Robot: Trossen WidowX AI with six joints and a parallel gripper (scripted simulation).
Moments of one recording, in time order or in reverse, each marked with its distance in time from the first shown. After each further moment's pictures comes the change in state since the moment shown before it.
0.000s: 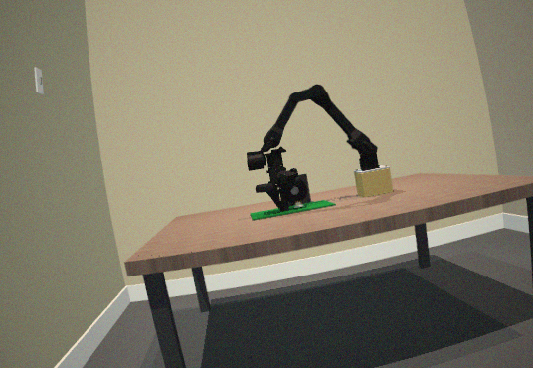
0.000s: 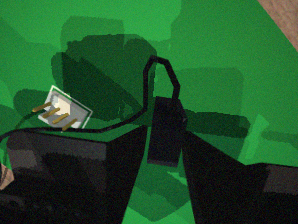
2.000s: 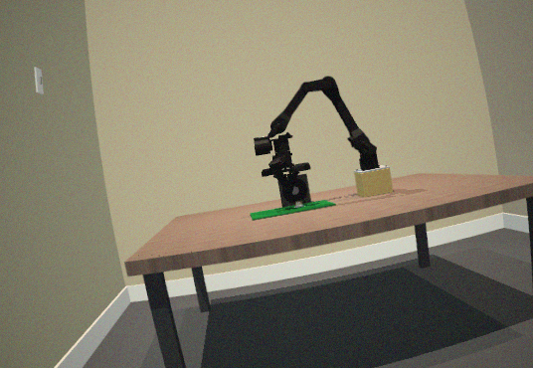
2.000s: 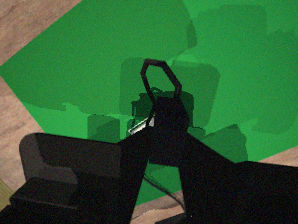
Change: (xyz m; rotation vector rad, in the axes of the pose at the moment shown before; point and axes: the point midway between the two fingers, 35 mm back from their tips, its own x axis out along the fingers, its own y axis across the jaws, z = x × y) arm -0.050 0.047 -0.003 1.248 0.004 0.004
